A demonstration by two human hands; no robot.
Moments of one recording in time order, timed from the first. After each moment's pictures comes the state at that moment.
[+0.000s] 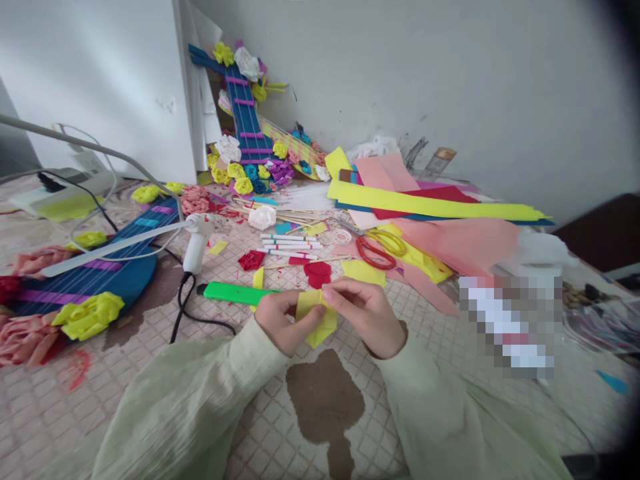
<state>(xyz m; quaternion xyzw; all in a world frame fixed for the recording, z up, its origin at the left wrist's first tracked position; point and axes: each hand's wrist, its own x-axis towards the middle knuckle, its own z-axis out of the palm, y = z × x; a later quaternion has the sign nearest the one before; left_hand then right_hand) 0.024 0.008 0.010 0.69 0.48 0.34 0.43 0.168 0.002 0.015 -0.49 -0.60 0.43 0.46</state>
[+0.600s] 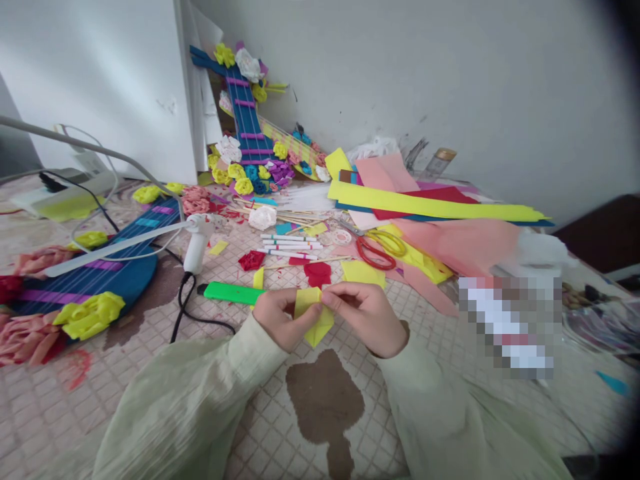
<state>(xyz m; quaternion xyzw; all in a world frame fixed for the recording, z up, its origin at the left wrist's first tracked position) 0.025 0.009 0.006 0.66 0.50 0.37 0.42 0.171 0.005 0.013 -0.51 -0.62 0.43 0.42</state>
